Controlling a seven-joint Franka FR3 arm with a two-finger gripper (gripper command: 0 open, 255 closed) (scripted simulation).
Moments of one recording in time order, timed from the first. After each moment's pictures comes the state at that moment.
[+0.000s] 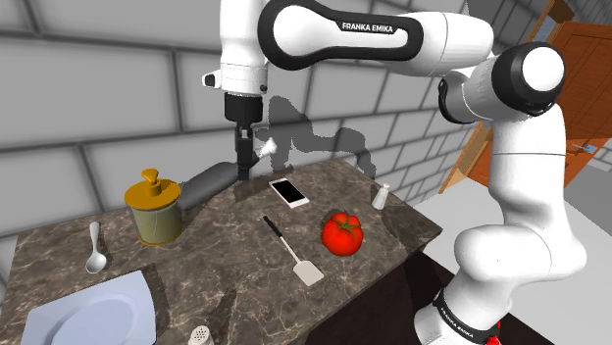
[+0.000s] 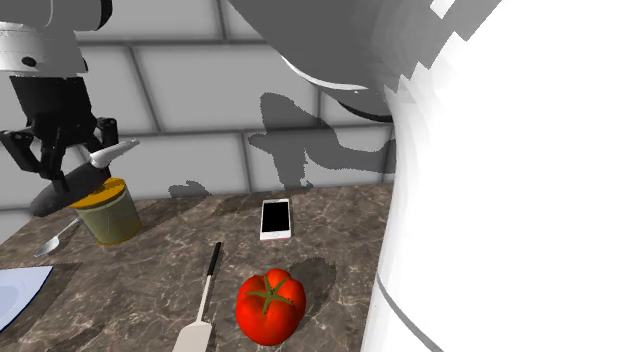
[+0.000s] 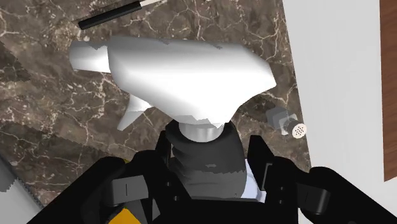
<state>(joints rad) 2.55 -0.55 -1.75 -1.63 -0.37 1.66 -0.21</state>
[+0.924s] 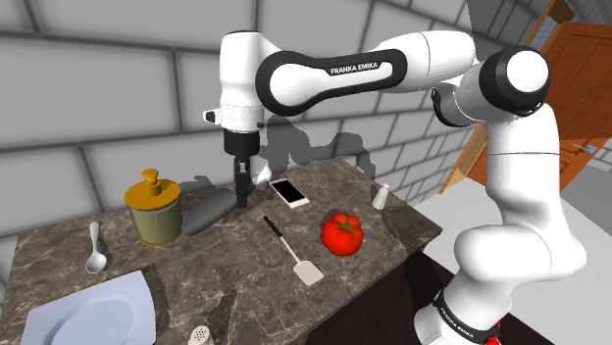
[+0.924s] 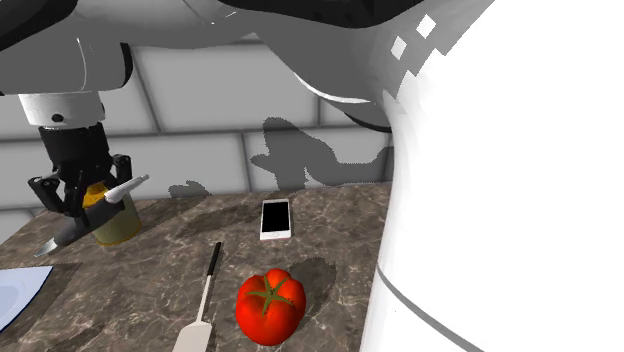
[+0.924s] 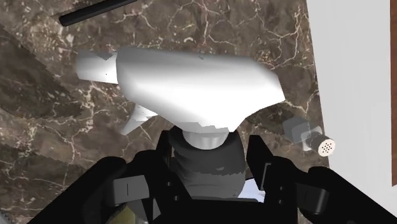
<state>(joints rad) 2.55 -0.59 -1.80 -1.77 -0.42 1.82 -0.19</state>
